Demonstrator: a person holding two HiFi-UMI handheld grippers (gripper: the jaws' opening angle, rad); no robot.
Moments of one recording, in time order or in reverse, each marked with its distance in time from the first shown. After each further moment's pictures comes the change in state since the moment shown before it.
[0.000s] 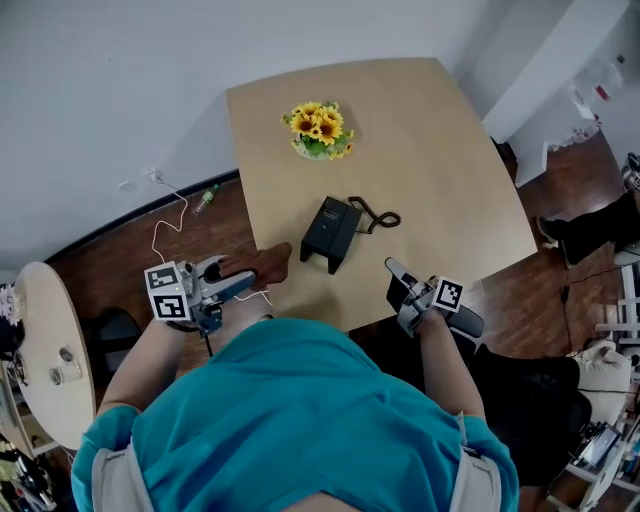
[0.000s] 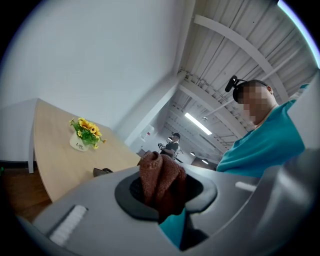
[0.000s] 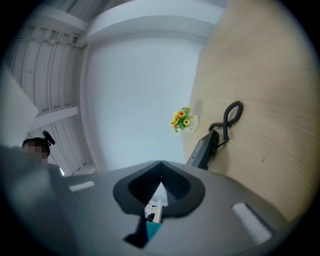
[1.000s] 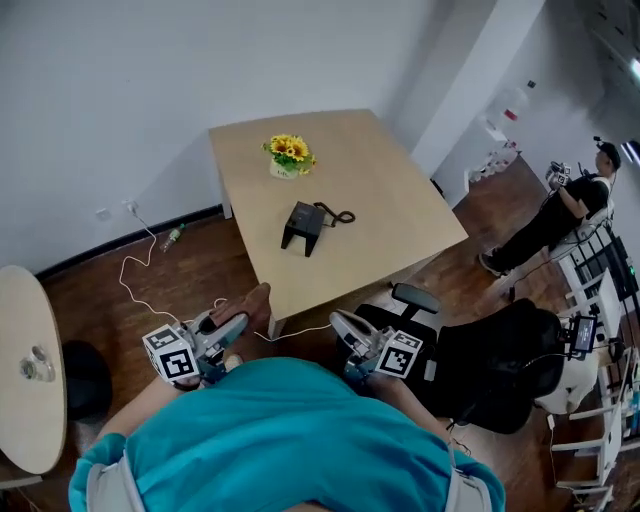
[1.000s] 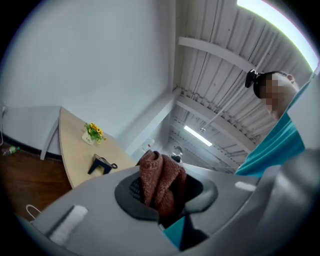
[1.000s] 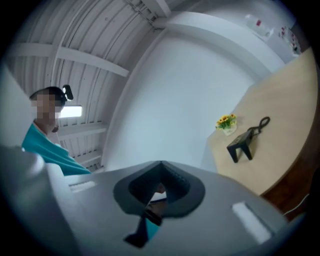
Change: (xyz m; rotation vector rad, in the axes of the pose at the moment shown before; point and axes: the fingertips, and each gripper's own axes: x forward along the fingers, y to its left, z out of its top) left arm -0.114 -0.191 -0.114 -0.017 -0.189 0.074; right arm -0.055 0.224 -0.271 -0.555 -0.052 -0.008
